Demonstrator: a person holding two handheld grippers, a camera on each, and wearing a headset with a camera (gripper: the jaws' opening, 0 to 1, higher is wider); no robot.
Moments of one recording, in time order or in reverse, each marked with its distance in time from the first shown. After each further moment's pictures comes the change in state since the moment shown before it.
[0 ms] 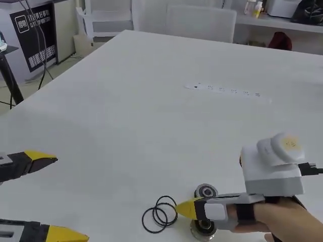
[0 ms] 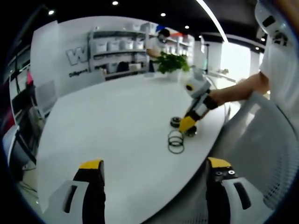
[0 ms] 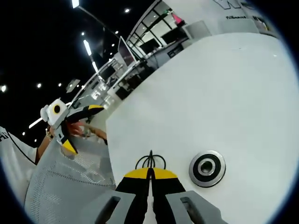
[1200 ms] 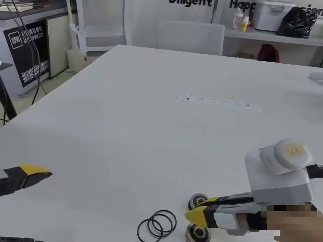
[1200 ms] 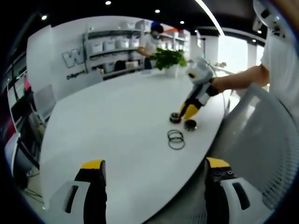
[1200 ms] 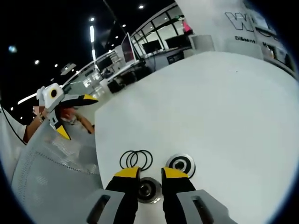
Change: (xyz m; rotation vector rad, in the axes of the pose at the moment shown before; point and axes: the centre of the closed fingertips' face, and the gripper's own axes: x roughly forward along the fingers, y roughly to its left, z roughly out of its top) left arm -0.002 -0.001 -0.003 0.059 0.034 0.000; right arm -0.037 -0.015 0.005 -0.199 0.010 -0.149
